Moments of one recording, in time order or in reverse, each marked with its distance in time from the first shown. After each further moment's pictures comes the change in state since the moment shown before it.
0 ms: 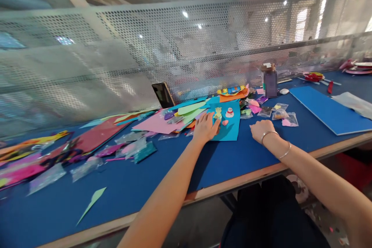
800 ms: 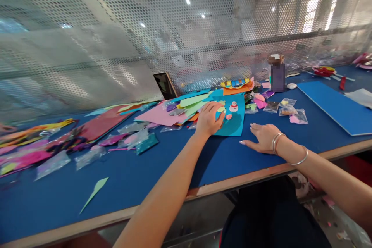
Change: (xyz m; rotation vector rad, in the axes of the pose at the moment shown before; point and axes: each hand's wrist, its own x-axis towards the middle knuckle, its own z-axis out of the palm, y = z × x) left_hand 0.008 0.002 -0.007 -0.110 0.114 0.221; right_hand -0.030 -0.011 -0.011 0.005 0.009 -0.244
